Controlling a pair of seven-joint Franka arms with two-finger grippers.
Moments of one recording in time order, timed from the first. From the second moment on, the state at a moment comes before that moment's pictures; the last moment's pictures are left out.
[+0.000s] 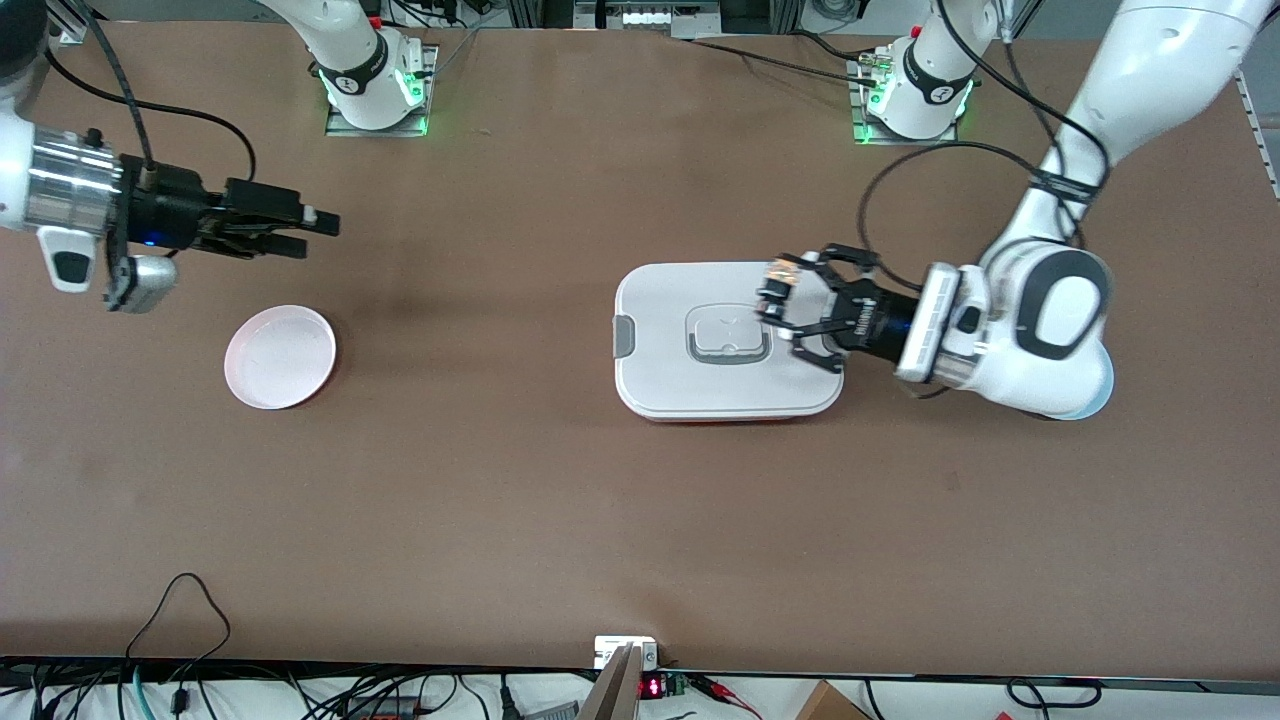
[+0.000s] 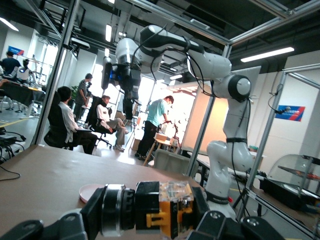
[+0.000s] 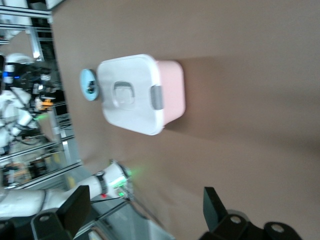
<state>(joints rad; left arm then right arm) 0.17 0.55 -0.47 -1.70 -1.46 1.67 1.89 0.19 0.07 -0.17 -1.75 0.86 1.58 -0.08</state>
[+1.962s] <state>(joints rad) -0.29 0.59 -0.47 -1.47 -1.87 2.31 1.85 0.37 0.26 -0.17 -1.84 1.59 1.64 0.11</state>
